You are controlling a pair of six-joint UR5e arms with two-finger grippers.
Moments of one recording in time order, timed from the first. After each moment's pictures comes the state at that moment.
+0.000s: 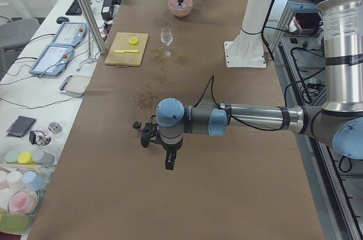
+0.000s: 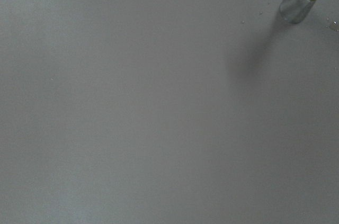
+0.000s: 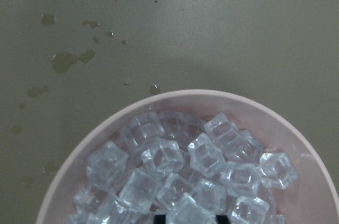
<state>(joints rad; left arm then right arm) -1.56 -1.40 -1.78 -1.57 -2.35 0.06 0.86 -1.53 1.99 -1.40 1.91 0.69</state>
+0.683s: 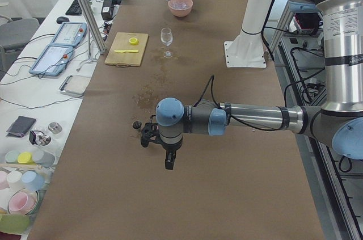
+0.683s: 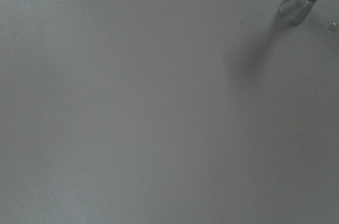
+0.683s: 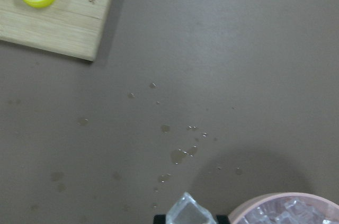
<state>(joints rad) -1.56 -1.41 -1.79 -1.57 -2.35 -0.03 0.88 -1.10 2.01 -1.79 1.95 0.77</state>
